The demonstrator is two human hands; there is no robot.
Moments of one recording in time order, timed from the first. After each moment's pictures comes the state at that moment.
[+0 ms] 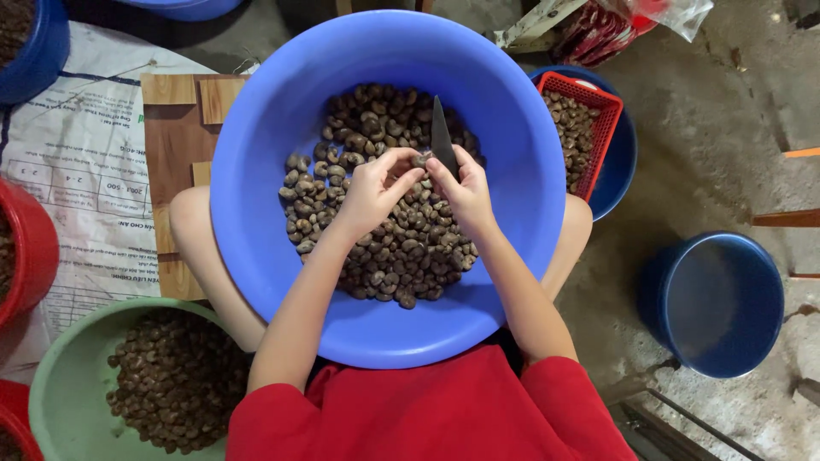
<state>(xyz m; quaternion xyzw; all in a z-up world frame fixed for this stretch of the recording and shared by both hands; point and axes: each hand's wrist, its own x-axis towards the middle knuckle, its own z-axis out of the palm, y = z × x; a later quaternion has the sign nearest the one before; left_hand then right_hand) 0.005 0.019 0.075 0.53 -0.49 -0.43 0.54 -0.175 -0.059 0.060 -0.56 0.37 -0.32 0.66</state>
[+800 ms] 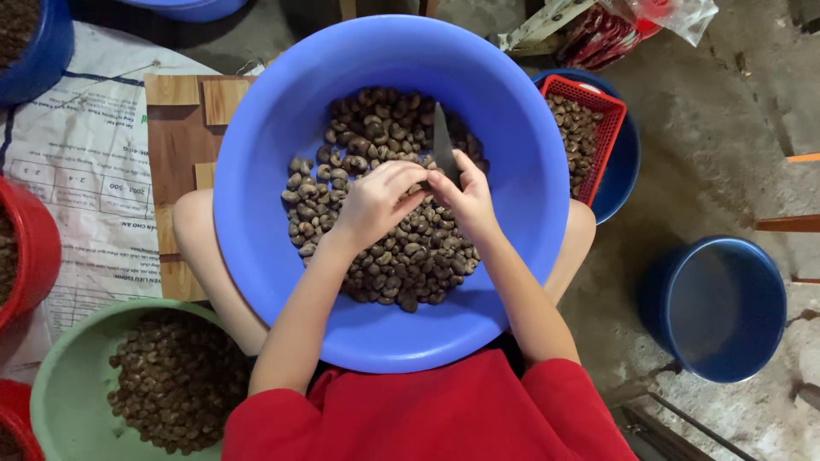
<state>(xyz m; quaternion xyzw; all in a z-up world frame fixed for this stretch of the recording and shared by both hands) 0.011 0.029 0.110 0.51 -0.69 -0.11 0.49 -0.179 -0.059 0.056 -0.53 0.35 -0.31 0.71</state>
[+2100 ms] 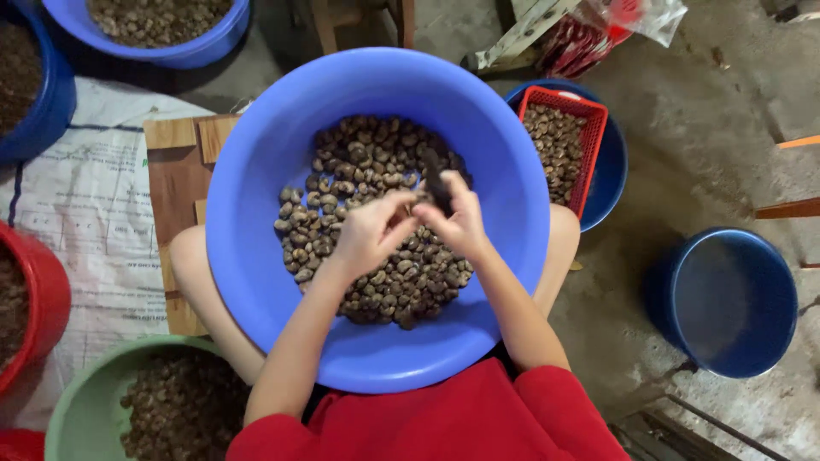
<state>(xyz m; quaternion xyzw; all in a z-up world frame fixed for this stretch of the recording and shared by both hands) -0.002 0.033 0.096 0.53 -0.64 -0.28 0.49 -0.183 -0.053 0.099 -0.74 0.29 -0.39 0.47</state>
